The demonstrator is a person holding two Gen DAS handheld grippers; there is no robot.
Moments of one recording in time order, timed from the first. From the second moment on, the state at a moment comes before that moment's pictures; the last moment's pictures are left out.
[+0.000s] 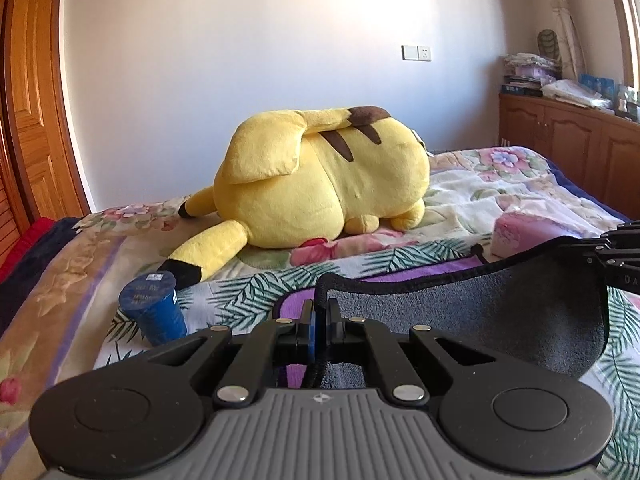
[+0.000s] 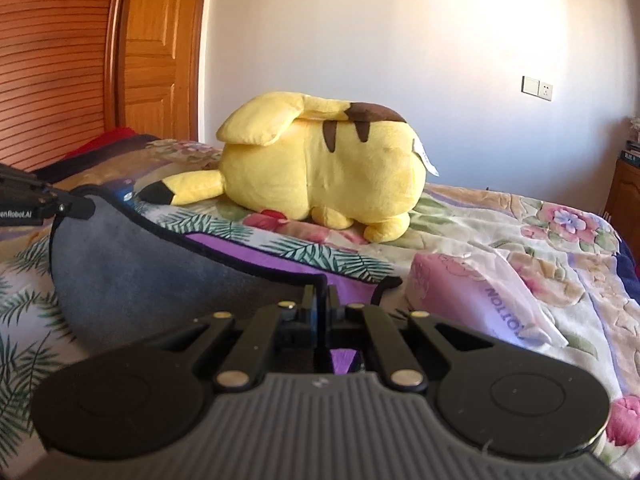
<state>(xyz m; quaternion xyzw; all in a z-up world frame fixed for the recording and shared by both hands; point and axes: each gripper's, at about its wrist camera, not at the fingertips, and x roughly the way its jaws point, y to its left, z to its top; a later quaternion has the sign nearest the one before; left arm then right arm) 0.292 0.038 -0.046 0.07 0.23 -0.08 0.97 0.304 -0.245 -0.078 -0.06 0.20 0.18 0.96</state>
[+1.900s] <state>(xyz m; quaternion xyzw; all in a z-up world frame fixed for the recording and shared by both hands) 0.413 0.019 -0.119 0.13 0.27 -0.02 0.95 0.421 -0.233 -0.140 -0.10 0.25 0.14 0.95</state>
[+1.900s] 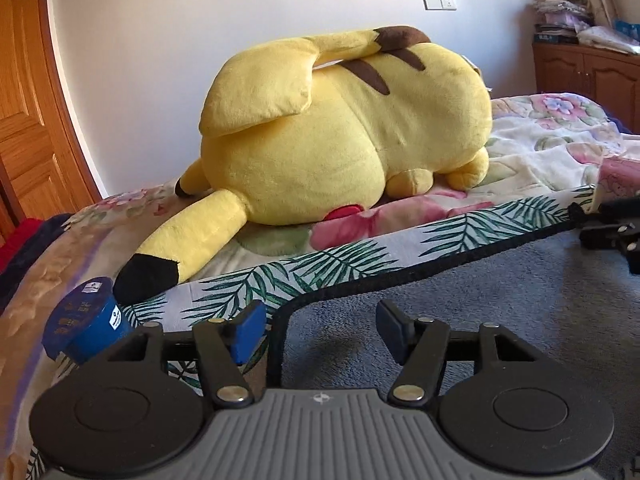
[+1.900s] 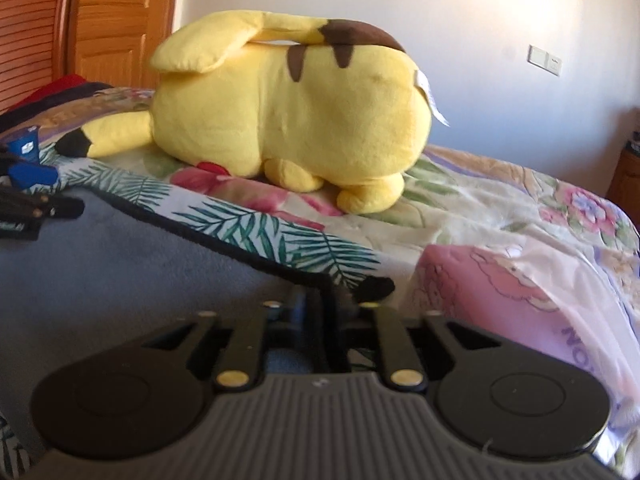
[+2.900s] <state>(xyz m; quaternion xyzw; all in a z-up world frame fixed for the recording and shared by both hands) 0.238 -0.008 0.015 0.08 0.25 -0.03 0.96 0.269 -0.267 -0.008 -0.02 0.25 0.17 0.95</state>
